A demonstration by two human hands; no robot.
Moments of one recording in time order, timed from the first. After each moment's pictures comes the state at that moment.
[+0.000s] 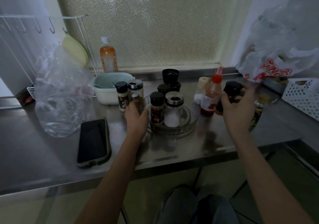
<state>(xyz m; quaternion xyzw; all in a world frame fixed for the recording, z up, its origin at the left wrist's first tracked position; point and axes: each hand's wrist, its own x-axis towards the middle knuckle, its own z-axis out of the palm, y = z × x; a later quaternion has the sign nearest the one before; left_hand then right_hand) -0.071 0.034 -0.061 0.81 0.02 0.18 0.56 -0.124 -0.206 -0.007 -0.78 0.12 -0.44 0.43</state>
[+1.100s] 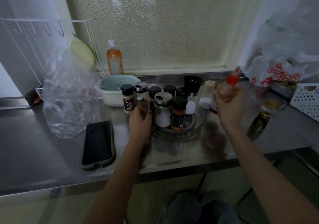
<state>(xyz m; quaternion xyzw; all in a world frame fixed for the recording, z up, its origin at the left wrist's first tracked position) -0.065 0.041 -0.072 0.81 0.03 0.17 0.56 -0.066 -0.211 -0.027 -0.78 0.14 -0.40 0.46</state>
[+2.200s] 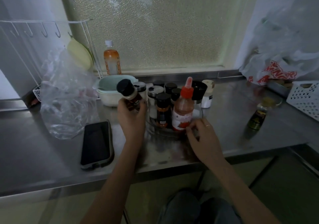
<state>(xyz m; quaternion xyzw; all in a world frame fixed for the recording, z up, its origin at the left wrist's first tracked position) -0.078 0.040 -0.047 0.70 0.04 0.38 0.61 -0.140 -0.153 -0.078 -0.91 -0.06 -0.27 0.31</state>
